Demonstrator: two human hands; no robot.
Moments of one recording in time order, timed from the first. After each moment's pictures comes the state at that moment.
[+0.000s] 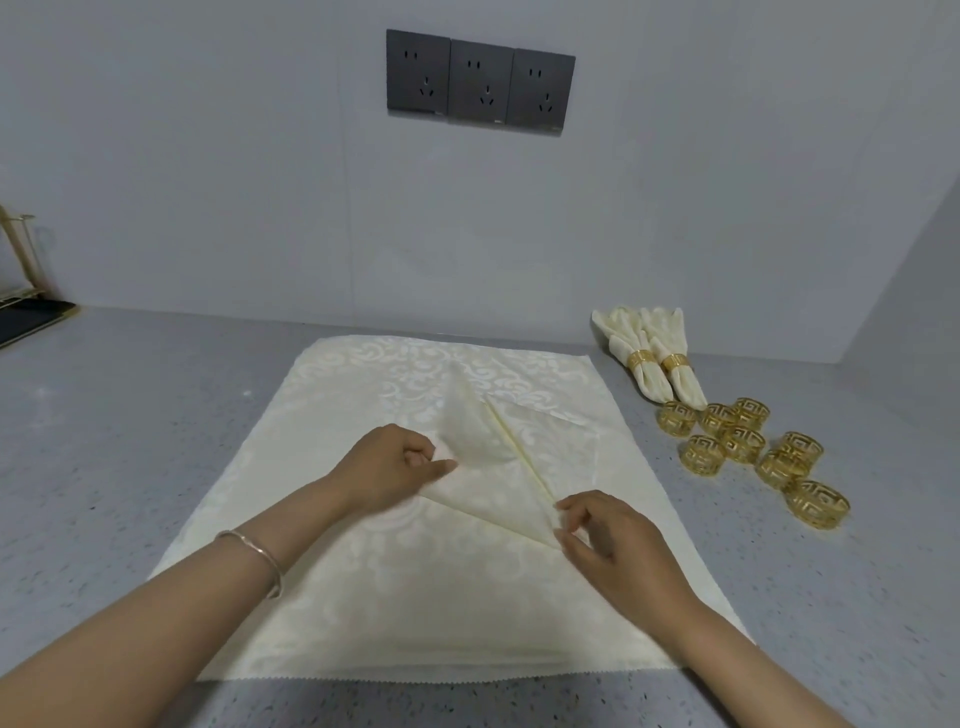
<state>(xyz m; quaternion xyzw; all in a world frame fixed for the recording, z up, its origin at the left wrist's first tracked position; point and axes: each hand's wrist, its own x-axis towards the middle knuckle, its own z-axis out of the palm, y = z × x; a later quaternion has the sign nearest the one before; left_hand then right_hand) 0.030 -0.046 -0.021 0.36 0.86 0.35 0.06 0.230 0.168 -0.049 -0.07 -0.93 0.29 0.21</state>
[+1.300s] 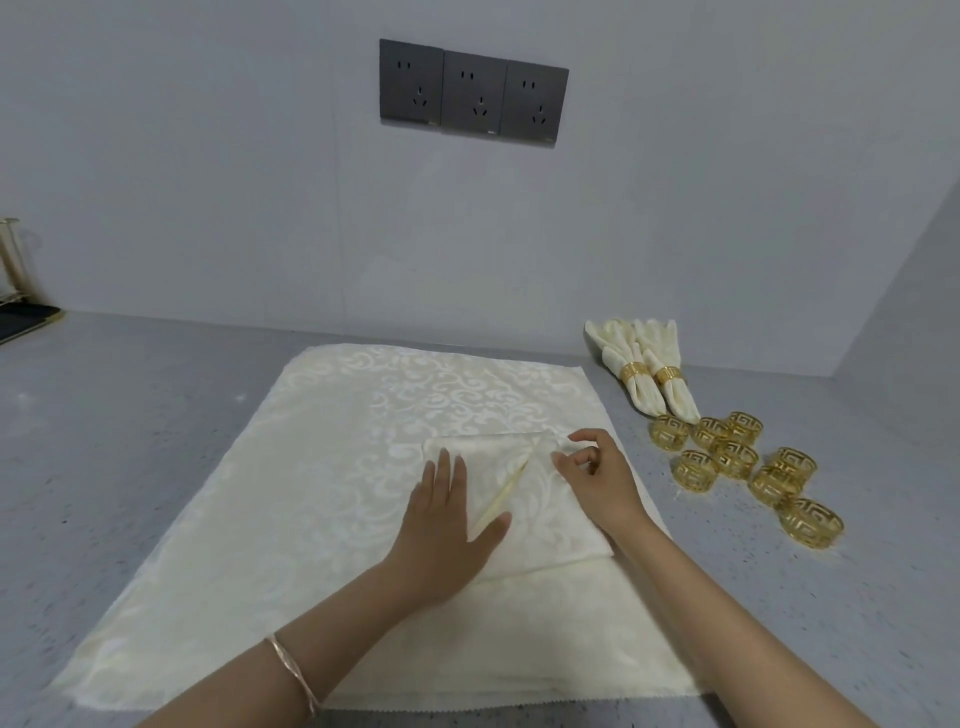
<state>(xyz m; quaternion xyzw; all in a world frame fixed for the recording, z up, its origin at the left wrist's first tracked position) 0.107 0.004 -0.042 0.31 0.91 0.24 0.10 0.148 0.205 -0.034 -0.22 -0.81 0.49 0.25</state>
